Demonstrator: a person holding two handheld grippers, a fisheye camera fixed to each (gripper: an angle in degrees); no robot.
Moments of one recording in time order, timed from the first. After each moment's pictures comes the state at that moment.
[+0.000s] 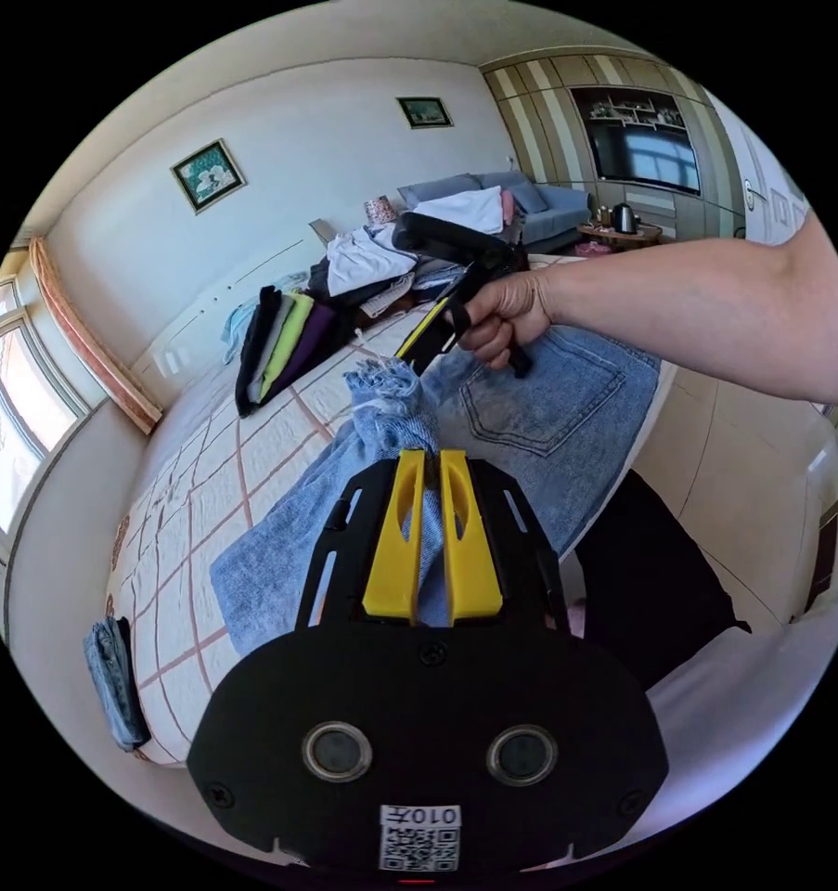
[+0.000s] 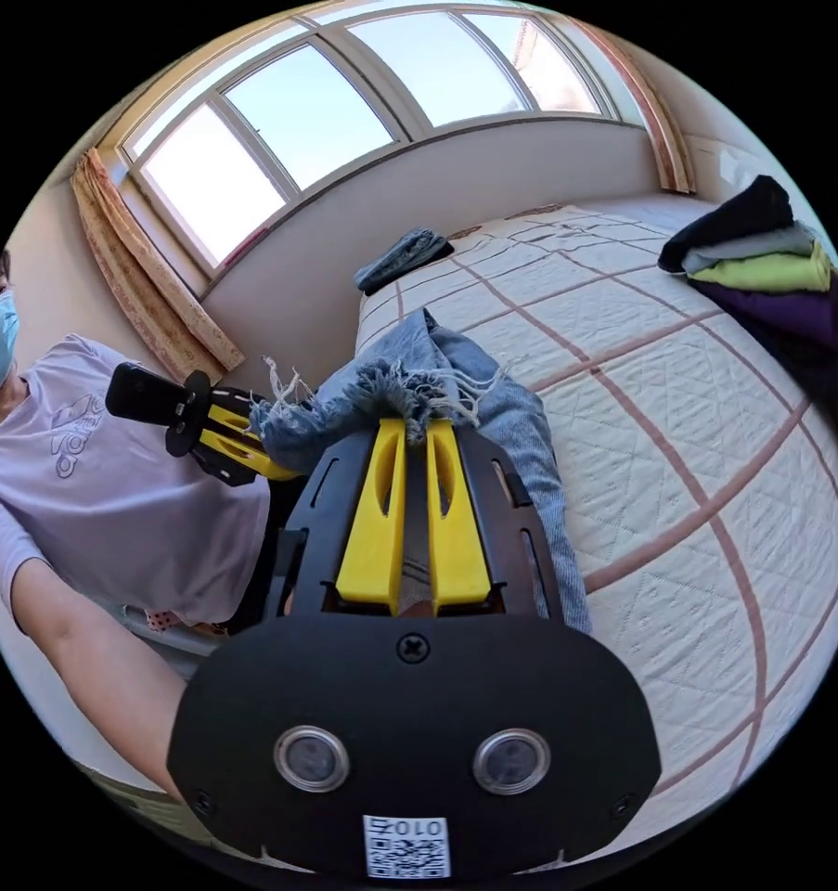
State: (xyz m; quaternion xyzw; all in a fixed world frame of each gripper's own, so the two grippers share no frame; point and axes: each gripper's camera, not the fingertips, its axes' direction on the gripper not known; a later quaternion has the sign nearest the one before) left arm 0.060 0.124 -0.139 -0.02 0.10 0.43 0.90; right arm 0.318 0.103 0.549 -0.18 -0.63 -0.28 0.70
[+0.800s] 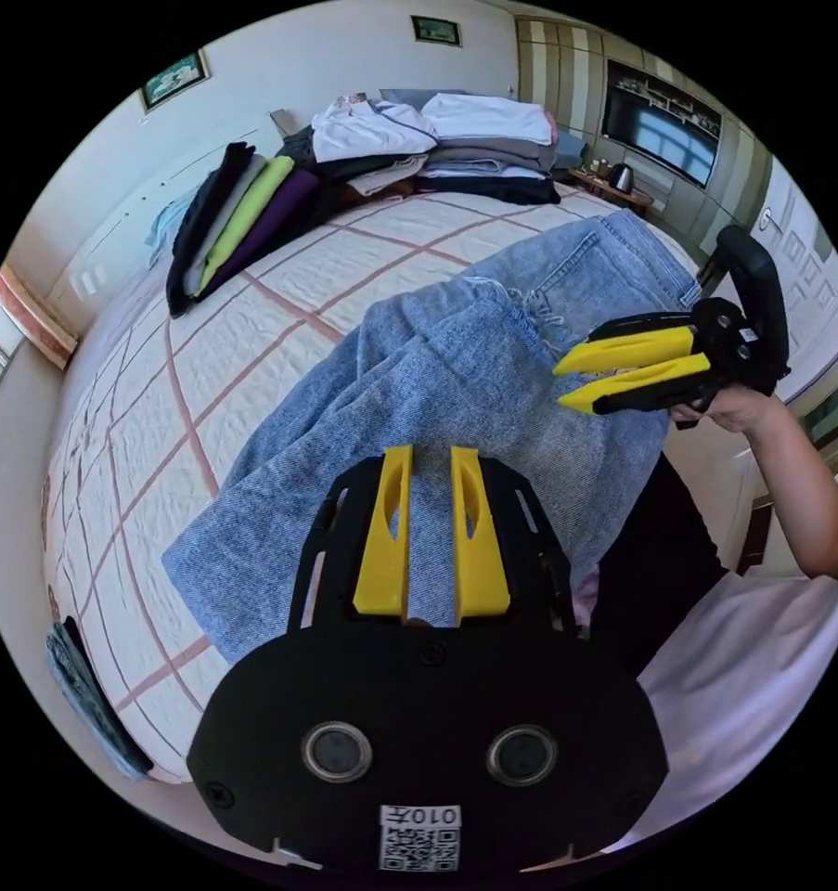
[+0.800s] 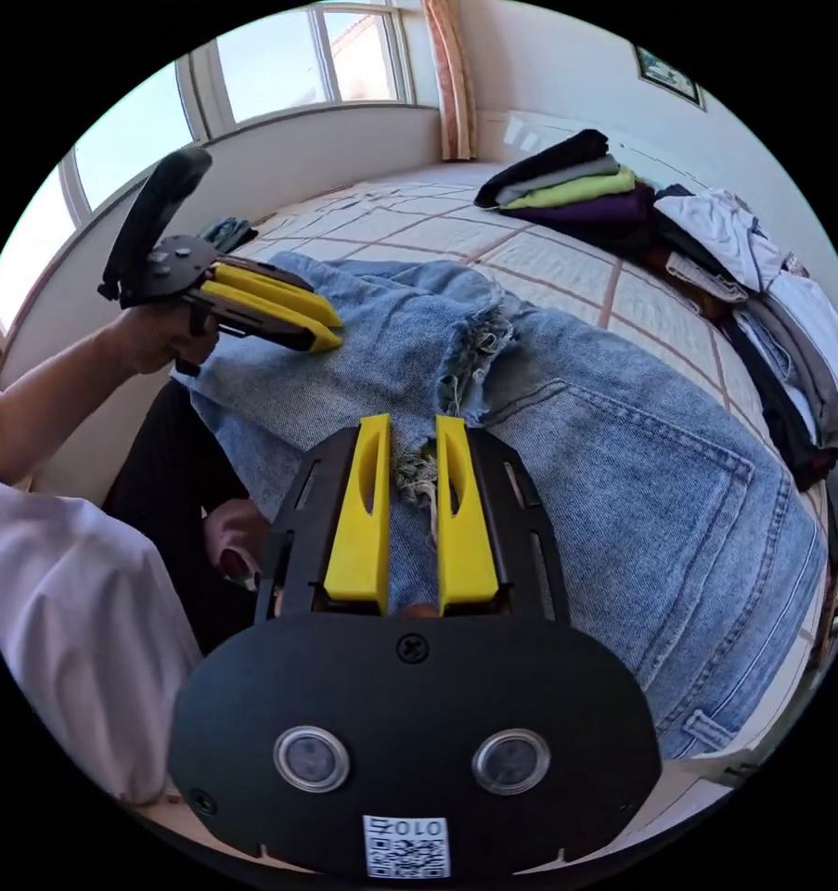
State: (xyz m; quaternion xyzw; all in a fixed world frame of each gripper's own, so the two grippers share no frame) left arm 0.070 -0.039 -0.022 -0.20 0.17 0.39 0.88; right arm 0.373 0.203 0.415 -0.19 -0.35 -0.15 0.91
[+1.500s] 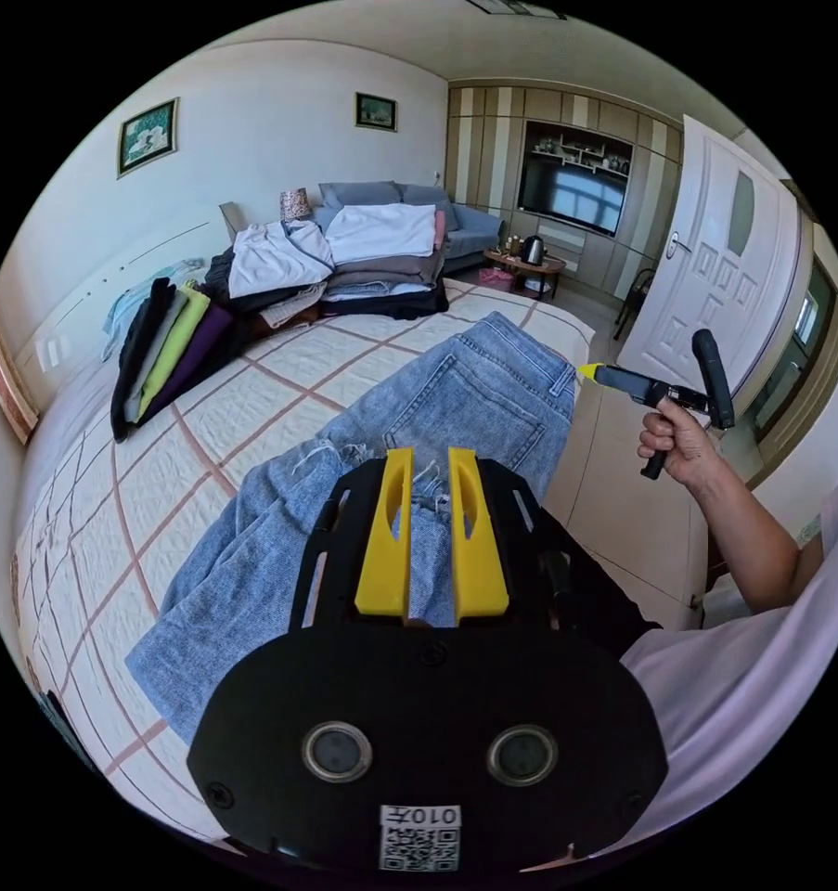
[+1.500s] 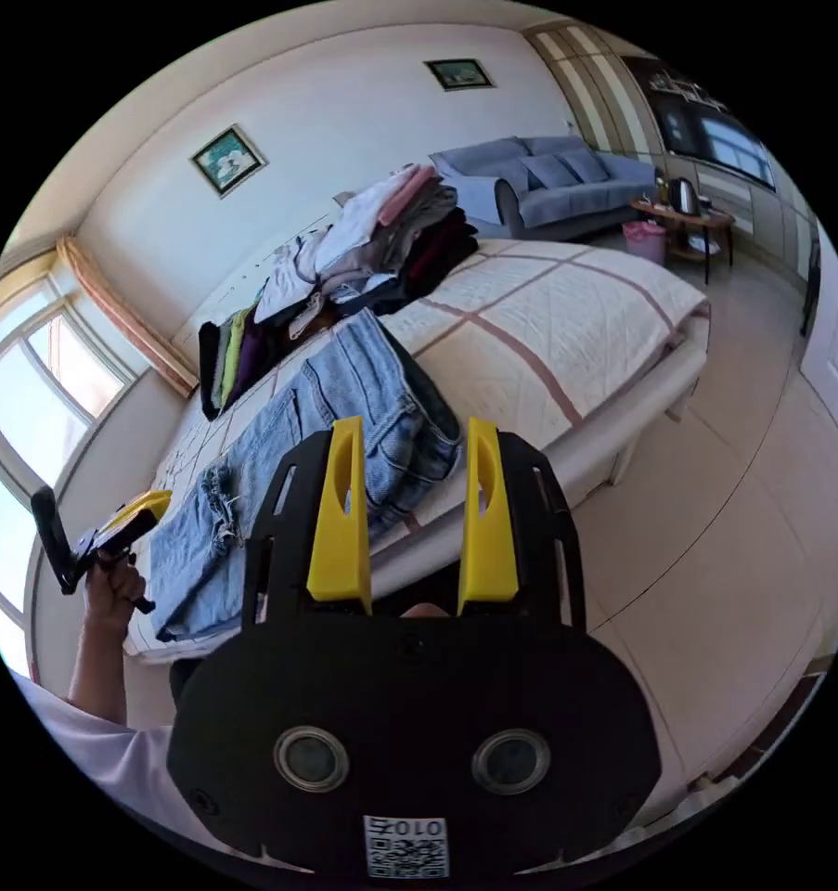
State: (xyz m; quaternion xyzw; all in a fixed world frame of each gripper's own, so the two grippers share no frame) left arm 0.132 -0.057 -0.088 -0.09 0.30 0.42 0.85; right arm 0.682 0.342 0.348 -0.13 -0.16 0.36 0.91
